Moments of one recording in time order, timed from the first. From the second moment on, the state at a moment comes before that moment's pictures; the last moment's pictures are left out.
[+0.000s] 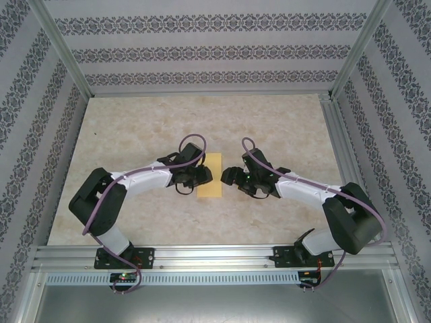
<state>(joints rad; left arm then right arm) -0.68 1.66 0.96 -0.32 0.17 -0.95 0.62 1.44 0.69 -0.17 -0.29 0.93</state>
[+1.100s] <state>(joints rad) -0.59 1.81 1.02 -0.32 0.25 -0.86 0.72 1.60 0.71 -0.04 -0.37 1.10</state>
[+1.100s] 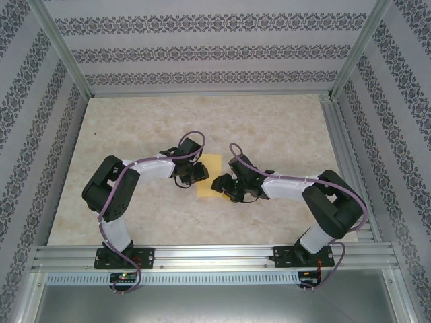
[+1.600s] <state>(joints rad) -0.59 1.81 1.02 -0.32 0.25 -0.86 0.72 1.61 0.70 0.00 -0.39 1.13</state>
